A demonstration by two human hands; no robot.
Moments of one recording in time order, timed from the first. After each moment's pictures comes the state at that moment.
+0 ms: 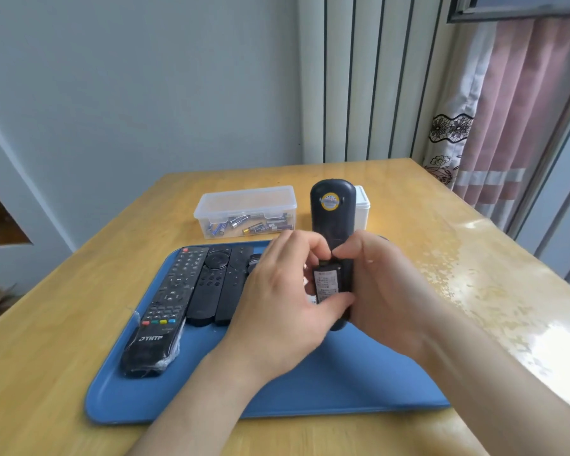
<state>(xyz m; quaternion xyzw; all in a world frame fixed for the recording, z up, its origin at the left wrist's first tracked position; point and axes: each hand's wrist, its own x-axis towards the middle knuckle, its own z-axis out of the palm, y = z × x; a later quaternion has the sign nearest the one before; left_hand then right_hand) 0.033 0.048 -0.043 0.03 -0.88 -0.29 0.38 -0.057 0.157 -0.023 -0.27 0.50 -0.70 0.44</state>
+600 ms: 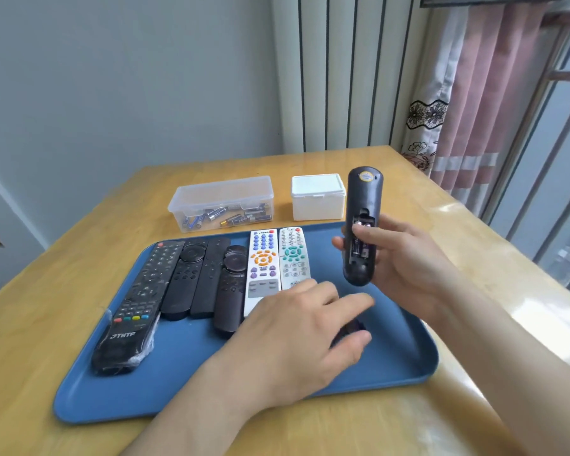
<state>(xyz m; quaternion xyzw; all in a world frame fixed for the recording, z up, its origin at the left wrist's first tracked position) 0.038 0.077 -0.050 -0.10 -0.98 -0.11 0.16 -0.101 0.188 -0.037 -0.16 0.51 -0.80 0.29</state>
